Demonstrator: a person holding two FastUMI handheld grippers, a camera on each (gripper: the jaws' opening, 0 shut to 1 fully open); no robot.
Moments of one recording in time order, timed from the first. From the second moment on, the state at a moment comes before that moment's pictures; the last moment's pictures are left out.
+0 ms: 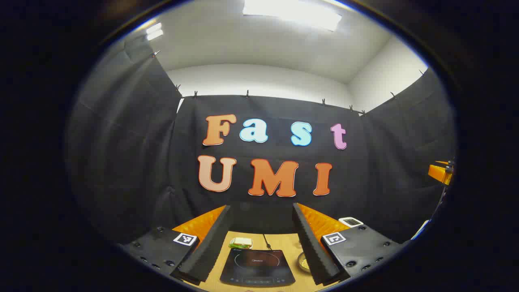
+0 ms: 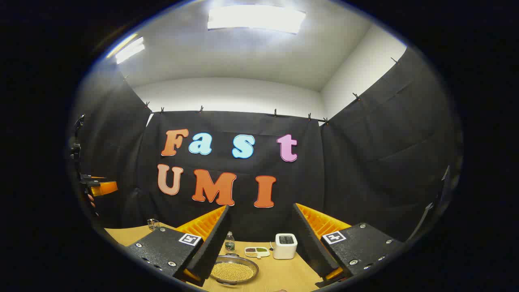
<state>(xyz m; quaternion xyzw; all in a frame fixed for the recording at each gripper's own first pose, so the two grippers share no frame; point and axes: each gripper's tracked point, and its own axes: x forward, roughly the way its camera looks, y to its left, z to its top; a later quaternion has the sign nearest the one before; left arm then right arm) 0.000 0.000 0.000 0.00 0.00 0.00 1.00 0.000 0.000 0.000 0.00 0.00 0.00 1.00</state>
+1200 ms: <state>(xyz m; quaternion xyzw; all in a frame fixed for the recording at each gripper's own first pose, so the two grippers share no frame) 0.059 0.019 -0.041 -0.01 0.00 0.00 1.00 0.075 0.031 -0.044 0.02 0.01 0.04 1.00</state>
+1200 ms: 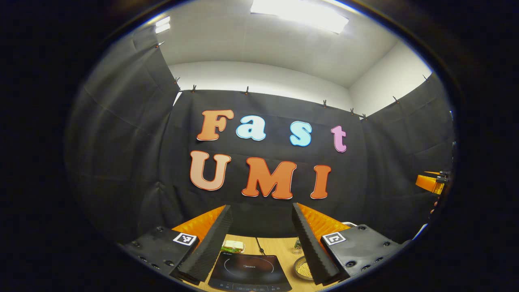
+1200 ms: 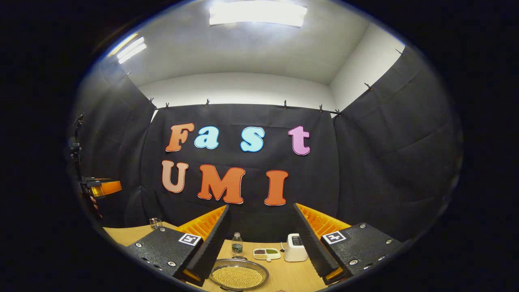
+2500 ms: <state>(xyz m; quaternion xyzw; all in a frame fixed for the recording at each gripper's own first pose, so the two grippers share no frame) 0.105 0.078 -0.107 0.03 0.06 0.03 1.00 0.046 0.148 -0.352 0.07 0.46 0.14 0.87</state>
